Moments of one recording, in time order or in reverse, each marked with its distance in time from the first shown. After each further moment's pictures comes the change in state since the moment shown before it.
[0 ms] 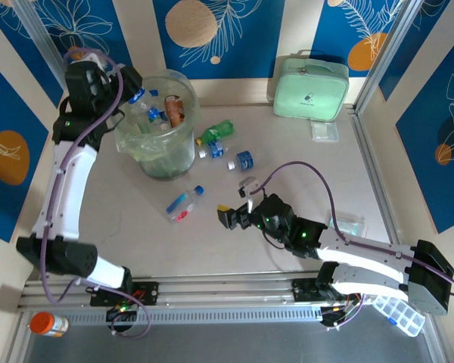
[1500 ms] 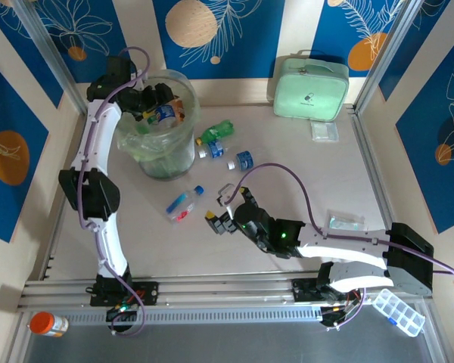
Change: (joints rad) left arm 0.035 0.523 0.410 -0.440 0.338 0.148; right arm 0.134 0.189 0.103 -0.030 0.203 -0.141
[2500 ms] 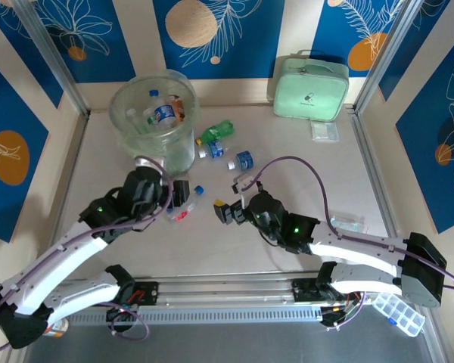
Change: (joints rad) left arm -0.663 -1.122 -1.312 0.338 -0.711 -0.036; right arm -0.114 -0.114 -0.021 -0.024 -0.095 0.109
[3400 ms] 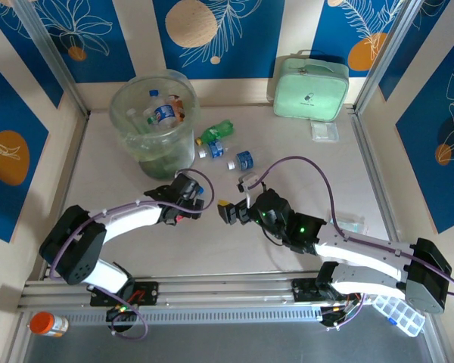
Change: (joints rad) left arm 0.085 0.559 -0.172 0.355 0.027 0.181; right arm -0.039 -0.047 -0.019 -0.028 -0.078 0.037
